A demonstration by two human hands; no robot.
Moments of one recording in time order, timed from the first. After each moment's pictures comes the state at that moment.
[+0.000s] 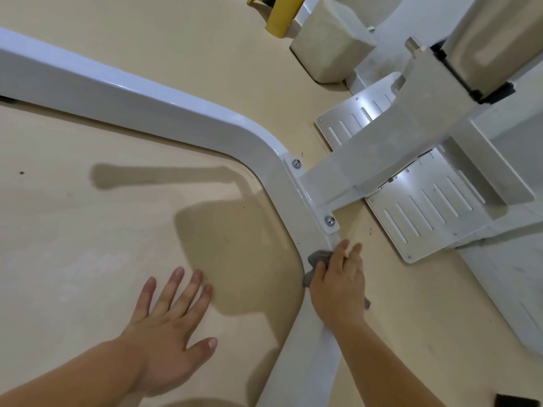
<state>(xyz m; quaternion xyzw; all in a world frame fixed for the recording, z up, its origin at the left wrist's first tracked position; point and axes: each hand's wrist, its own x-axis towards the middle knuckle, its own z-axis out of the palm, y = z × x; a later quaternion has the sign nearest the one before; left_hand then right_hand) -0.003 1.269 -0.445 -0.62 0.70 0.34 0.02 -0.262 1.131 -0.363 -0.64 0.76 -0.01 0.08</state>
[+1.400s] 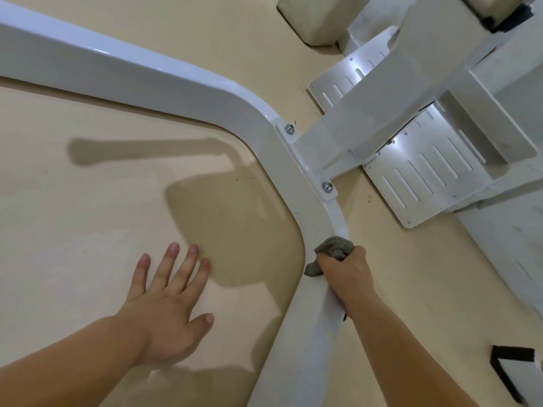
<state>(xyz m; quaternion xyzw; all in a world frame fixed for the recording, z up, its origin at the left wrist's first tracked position) -0.006 1.267 -0.434 -0.61 0.70 0.35 0.14 -0.283 1.149 -0.354 -0.43 0.83 -0.12 0.33</state>
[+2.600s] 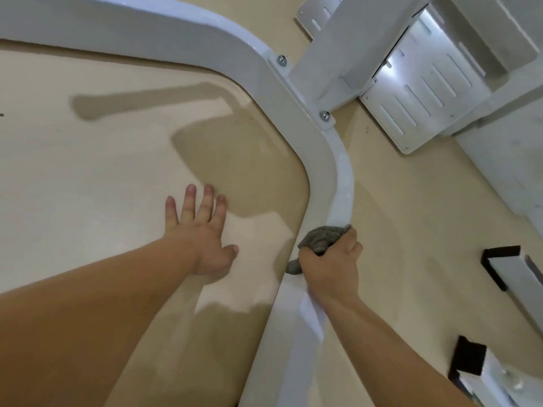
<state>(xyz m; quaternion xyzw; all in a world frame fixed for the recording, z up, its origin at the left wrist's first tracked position) -0.013 1.267 -0.428 -0.62 0.70 0.33 0.13 -0.232 1.302 -0.352 -0.46 0.85 -0.11 0.24</state>
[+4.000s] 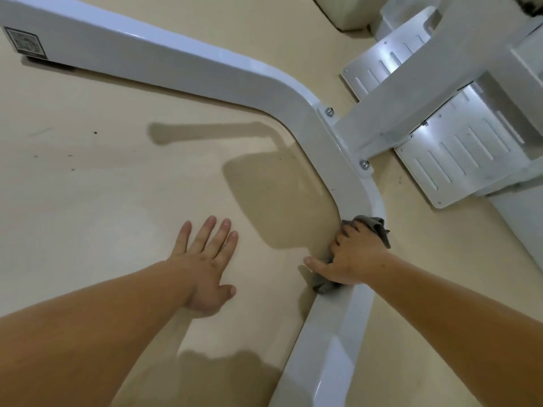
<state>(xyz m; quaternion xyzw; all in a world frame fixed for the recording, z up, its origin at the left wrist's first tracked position) 0.042 1.298 -0.433 -0.57 0.73 0.32 0.19 -0.234 1.176 -0.355 -0.72 0.47 0.50 -0.04</state>
